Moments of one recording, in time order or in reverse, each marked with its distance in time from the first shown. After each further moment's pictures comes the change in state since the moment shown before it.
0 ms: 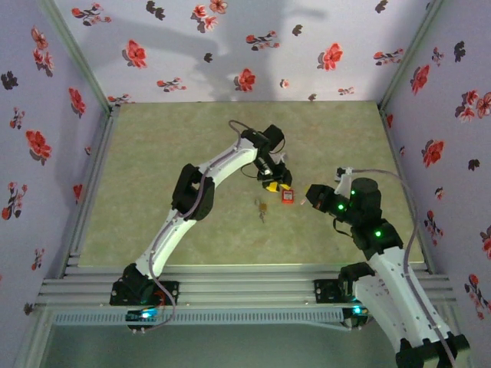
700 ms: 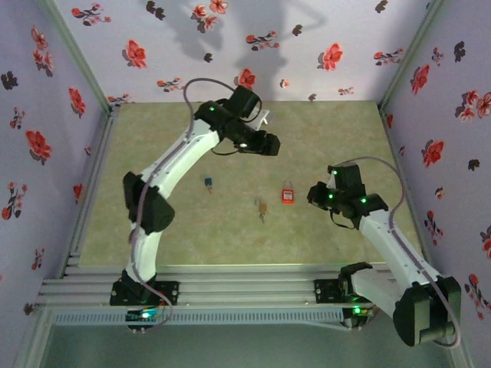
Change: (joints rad) left arm 0.036 -0.583 -0.254 0.040 -0.243 0.196; right arm 0.000 0.365 0.136 -0.207 0.224 -0.161
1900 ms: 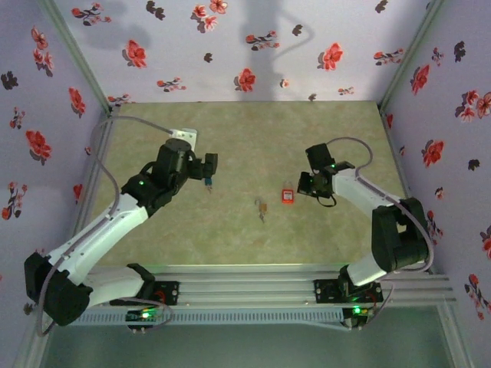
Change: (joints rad) left arm 0.079 -0.874 -1.129 0.710 -0.718 0.127; right arm 0.083 0.513 0.246 -0.026 0.229 -0.099
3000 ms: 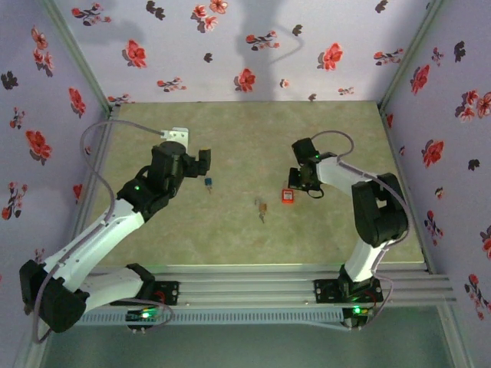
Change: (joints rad) left arm 0.002 -0.047 -0.035 0.051 -0.099 0.000; right arm 0.044 0.228 0.143 0.025 0.038 -0.041
